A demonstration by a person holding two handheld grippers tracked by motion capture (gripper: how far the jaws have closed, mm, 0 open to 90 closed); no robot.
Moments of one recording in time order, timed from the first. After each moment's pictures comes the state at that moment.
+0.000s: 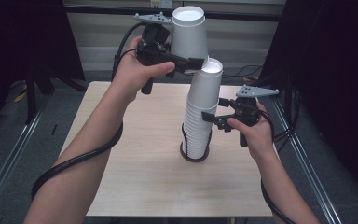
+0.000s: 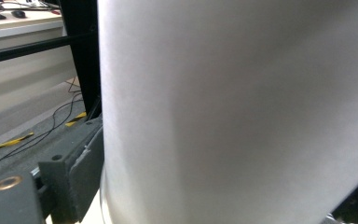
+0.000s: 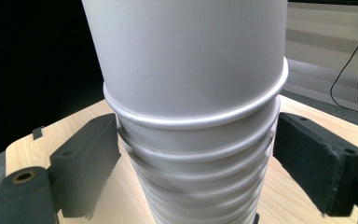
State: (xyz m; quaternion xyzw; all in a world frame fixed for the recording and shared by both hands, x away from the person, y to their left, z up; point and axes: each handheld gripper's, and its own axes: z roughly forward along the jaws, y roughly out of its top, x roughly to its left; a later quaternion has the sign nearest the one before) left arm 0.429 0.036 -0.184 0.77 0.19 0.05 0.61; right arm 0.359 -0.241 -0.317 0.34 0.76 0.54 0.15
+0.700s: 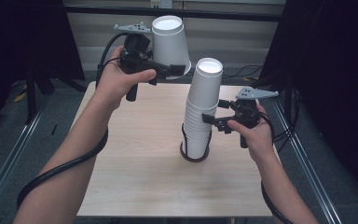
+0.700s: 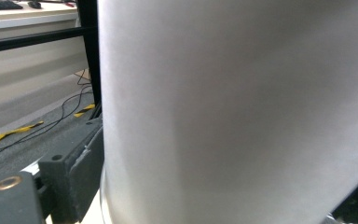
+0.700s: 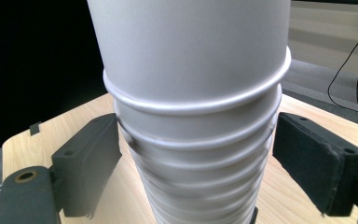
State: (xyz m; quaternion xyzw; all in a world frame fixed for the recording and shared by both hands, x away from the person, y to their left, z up) left arm 0.430 0.070 -0.208 0.77 0.21 0.05 0.60; right arm 0.356 -0.242 -0.321 0.34 0.76 0.54 0.15
